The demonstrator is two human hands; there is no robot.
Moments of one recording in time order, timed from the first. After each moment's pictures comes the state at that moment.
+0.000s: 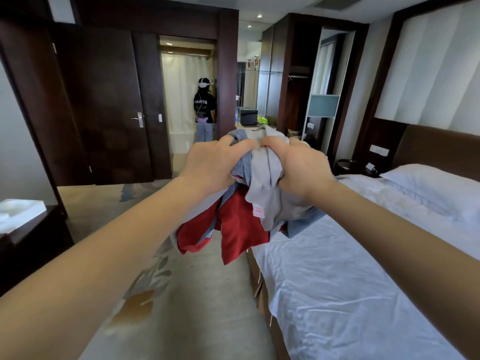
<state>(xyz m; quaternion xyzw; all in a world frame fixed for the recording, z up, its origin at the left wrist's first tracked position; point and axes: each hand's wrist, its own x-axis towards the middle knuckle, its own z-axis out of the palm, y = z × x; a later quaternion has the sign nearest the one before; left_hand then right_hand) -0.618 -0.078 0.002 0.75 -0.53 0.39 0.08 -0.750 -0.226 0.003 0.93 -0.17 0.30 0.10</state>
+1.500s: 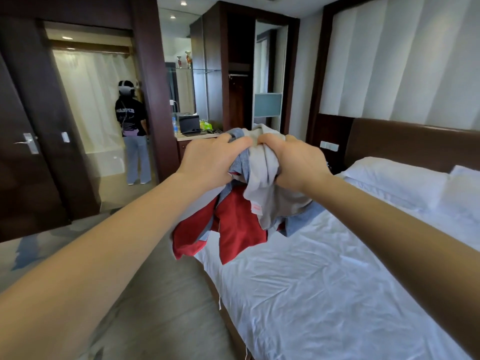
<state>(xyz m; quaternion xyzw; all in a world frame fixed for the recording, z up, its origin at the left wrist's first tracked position) -0.313 -0.447 0.005 0.66 -0.64 0.38 0.11 -0.481 -0.555 -0.002 0.90 -0.30 0.29 0.13</state>
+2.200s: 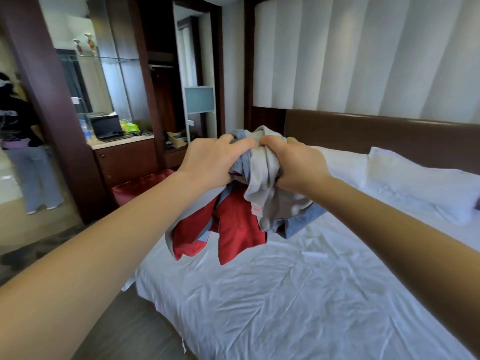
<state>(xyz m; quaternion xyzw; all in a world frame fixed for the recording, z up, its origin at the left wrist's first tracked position) -0.279 -0.660 -0.006 0.54 -0.75 0.36 0.14 -0.473 -0.708 -0.021 0.84 -0.45 0.27 0.15</state>
